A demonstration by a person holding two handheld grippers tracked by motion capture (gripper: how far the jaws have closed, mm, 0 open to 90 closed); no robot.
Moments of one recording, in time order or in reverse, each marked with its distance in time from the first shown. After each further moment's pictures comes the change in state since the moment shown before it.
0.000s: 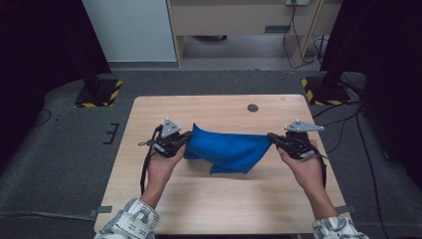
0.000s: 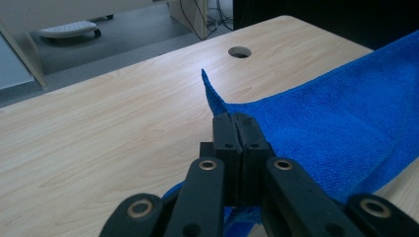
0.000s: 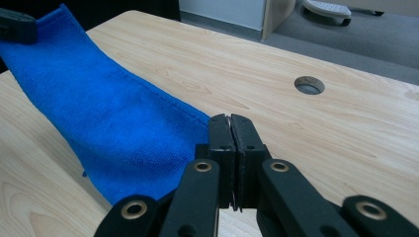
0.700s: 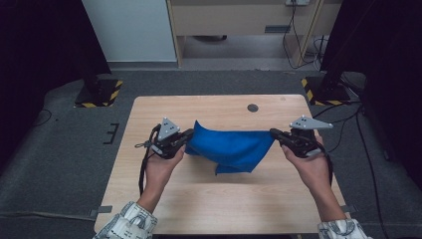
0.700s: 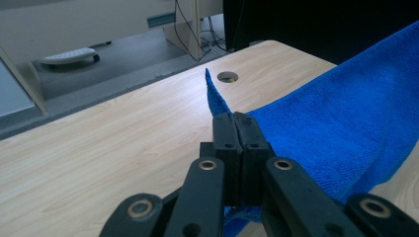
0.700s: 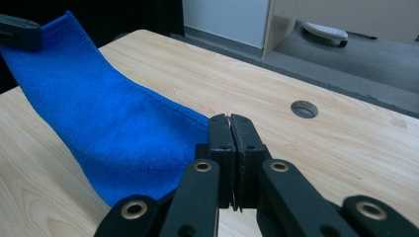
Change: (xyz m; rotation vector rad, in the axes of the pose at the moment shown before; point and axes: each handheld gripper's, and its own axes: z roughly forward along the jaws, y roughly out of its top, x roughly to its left) left arm -0.014 0.016 -0.023 -0.076 -0.014 0.035; right arm 0.007 0.020 -0.025 -0.053 0.007 -0.038
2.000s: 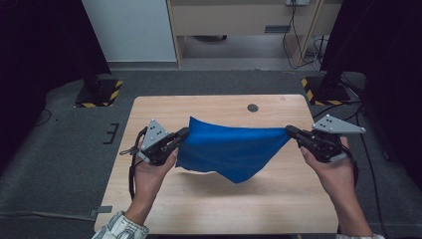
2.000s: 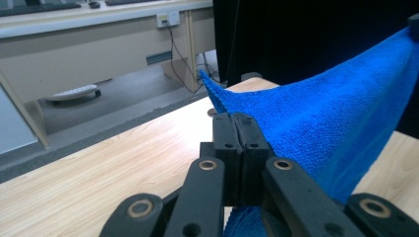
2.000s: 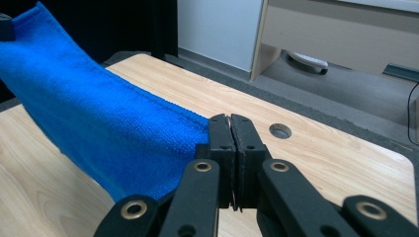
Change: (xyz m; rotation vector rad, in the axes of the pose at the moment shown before) left arm -0.021 0.022 -0.057 -0.131 -0.021 0.029; right arm 0.004 0.020 -0.064 -0.081 -0.035 -0.049
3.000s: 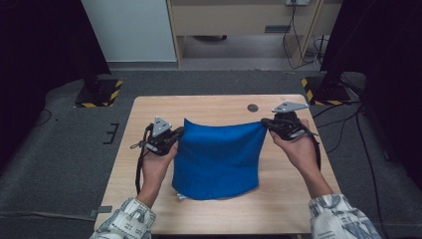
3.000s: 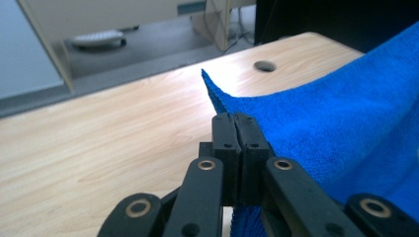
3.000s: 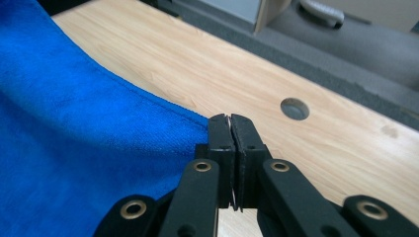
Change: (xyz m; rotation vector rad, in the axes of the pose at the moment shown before) left arm 0.053 -0.054 0.065 0.170 0.122 -0.104; right arm -0.009 -0.001 0.117 0.220 -0.004 -0.035
